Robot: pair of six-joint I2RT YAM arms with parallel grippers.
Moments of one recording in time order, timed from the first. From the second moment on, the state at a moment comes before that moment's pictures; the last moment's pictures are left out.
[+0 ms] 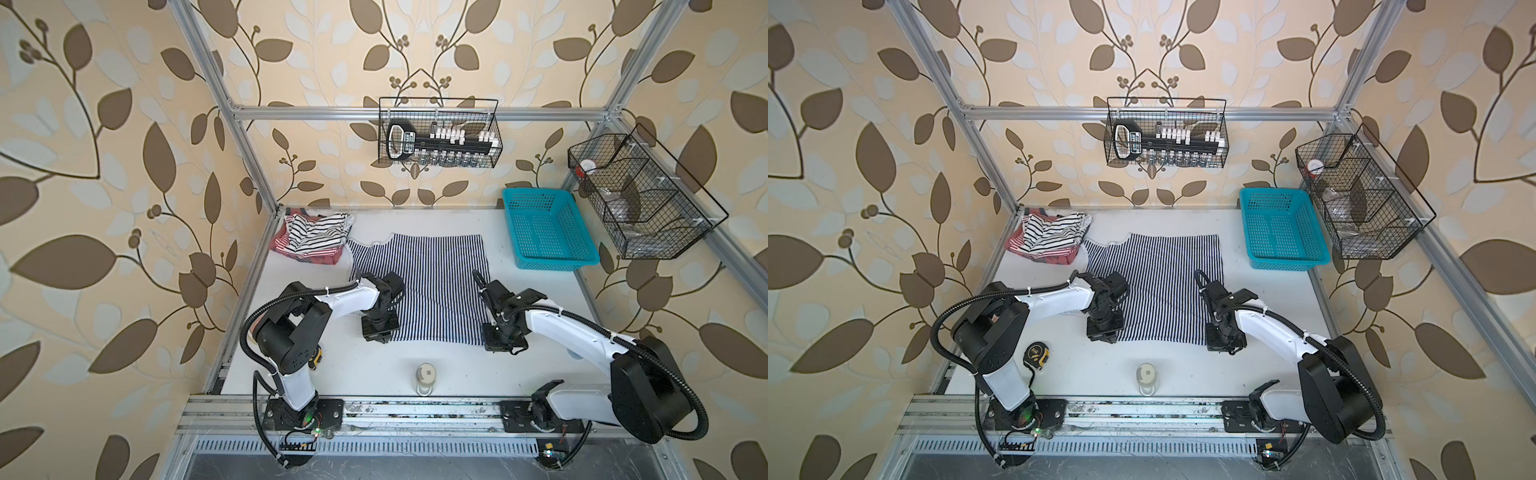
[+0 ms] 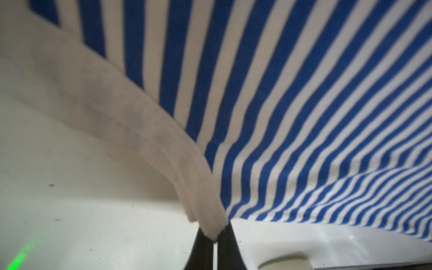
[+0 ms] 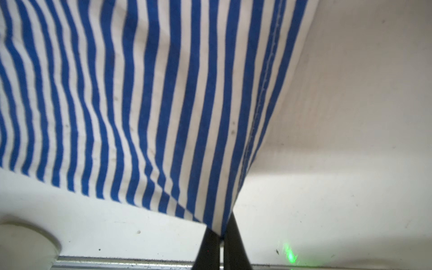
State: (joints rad) left arm -0.66 1.75 1.03 -0.86 0.23 -0.88; right arm 0.45 1.32 0.74 -0.98 0.01 0.50
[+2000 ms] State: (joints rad) left arm -0.50 2.04 1.63 -1.09 0.14 -0.60; right arm 0.21 1.73 1.20 -1.14 -0.01 0.19
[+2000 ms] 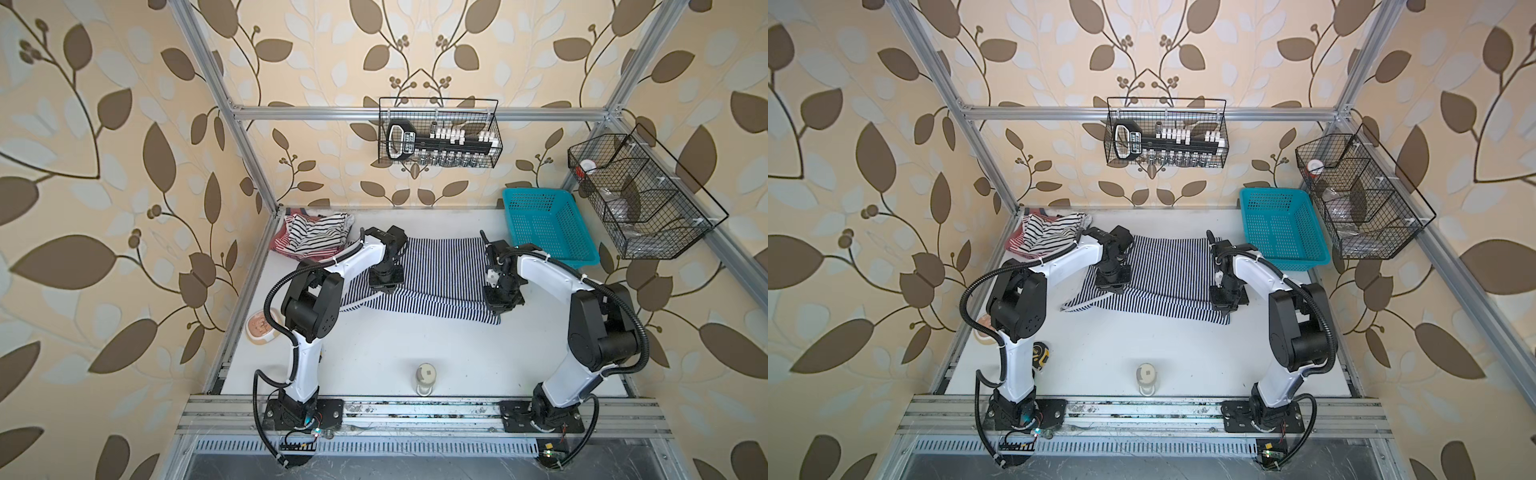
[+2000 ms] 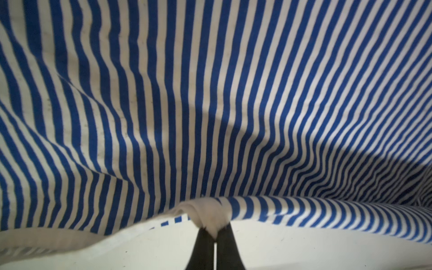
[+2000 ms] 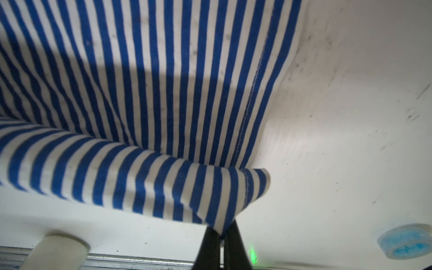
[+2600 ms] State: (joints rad) left arm -0.46 2.16 1.76 -1.12 0.16 -0.57; right arm 0.17 1.88 1.32 -1.14 -0.03 0.15
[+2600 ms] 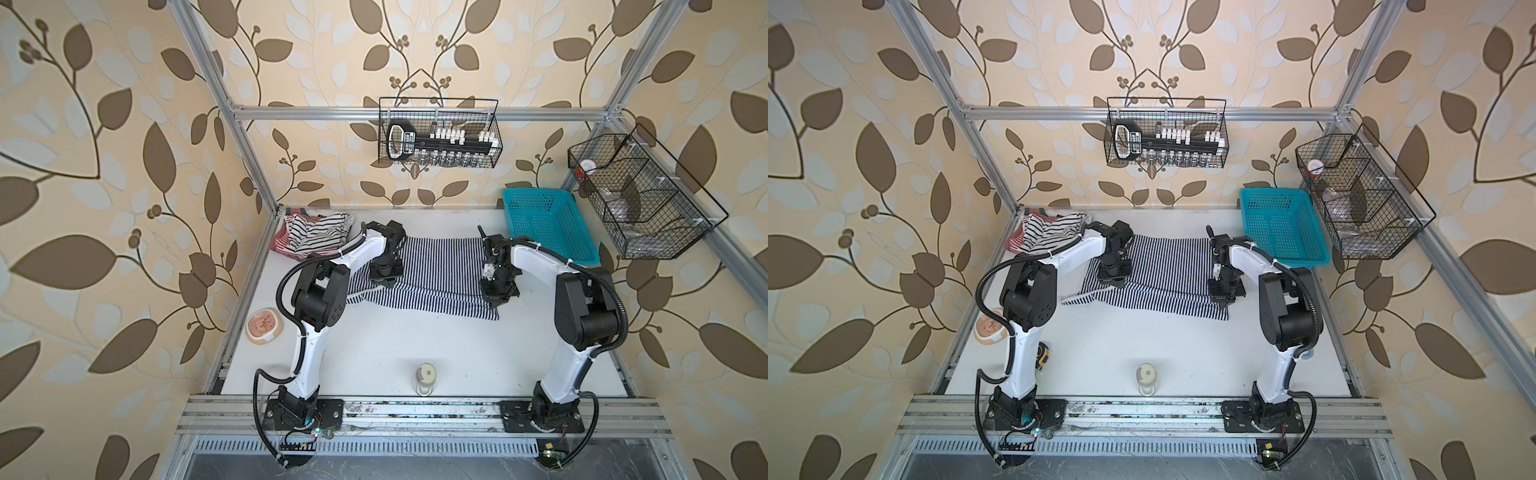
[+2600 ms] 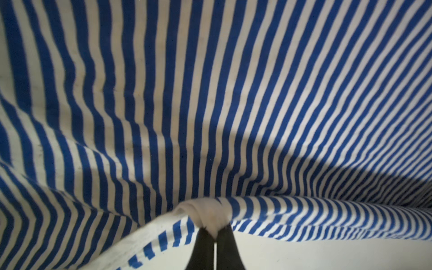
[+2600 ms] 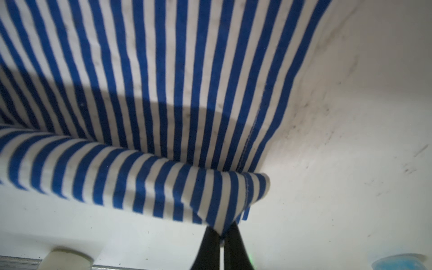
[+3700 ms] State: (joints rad) left arm -0.37 2.08 1.72 -1.09 0.13 -0.62; right arm 0.20 1.76 1.37 -1.04 -0.10 0.19
